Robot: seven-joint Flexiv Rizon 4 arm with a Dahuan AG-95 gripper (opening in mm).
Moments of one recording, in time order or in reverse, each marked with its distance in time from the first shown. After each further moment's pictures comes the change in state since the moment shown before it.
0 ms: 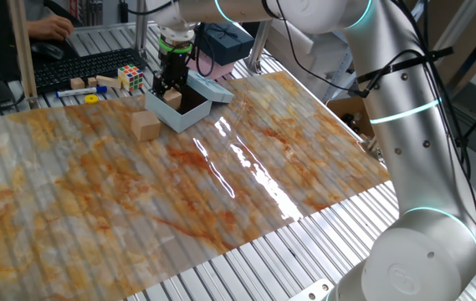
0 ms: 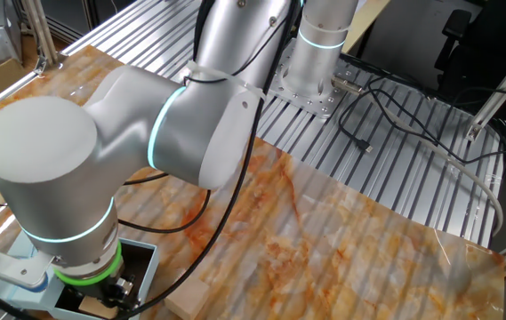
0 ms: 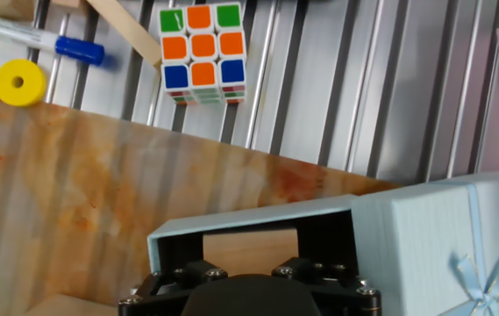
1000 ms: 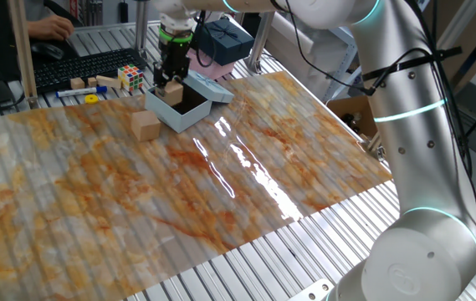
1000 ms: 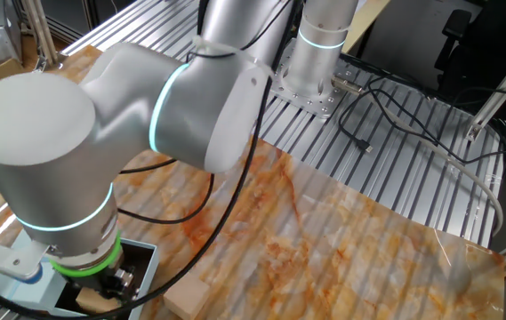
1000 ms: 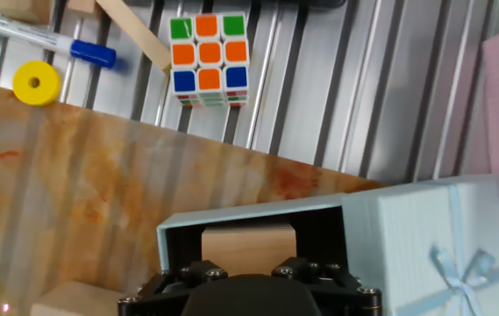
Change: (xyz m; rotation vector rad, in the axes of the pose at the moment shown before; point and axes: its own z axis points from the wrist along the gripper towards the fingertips) arm 0.007 0.004 -0.044 0.022 0.032 0.017
